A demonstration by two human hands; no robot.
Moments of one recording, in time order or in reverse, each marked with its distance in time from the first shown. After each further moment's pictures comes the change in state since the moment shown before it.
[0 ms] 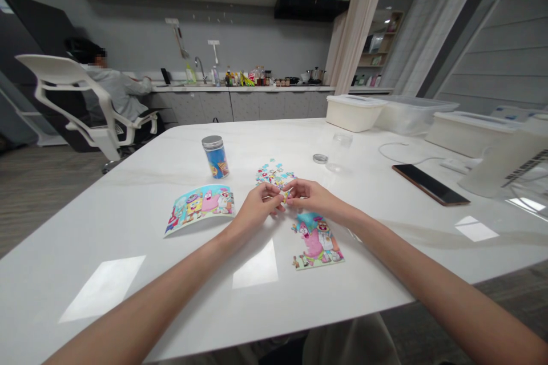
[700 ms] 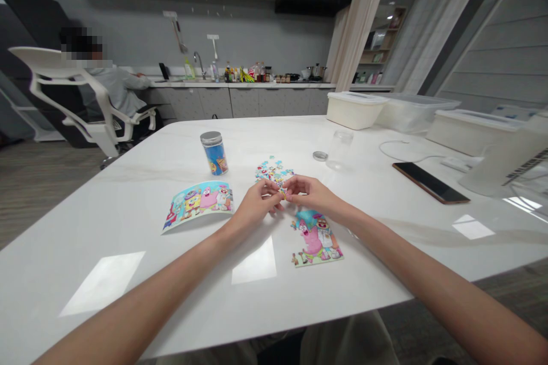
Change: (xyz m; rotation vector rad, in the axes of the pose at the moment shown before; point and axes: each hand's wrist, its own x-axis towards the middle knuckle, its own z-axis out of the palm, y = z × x) left_hand -0.001 0.003 0.000 0.015 -0.016 -0.017; right_hand -0.002 -0.004 0.004 -0.025 0.058 -0.049
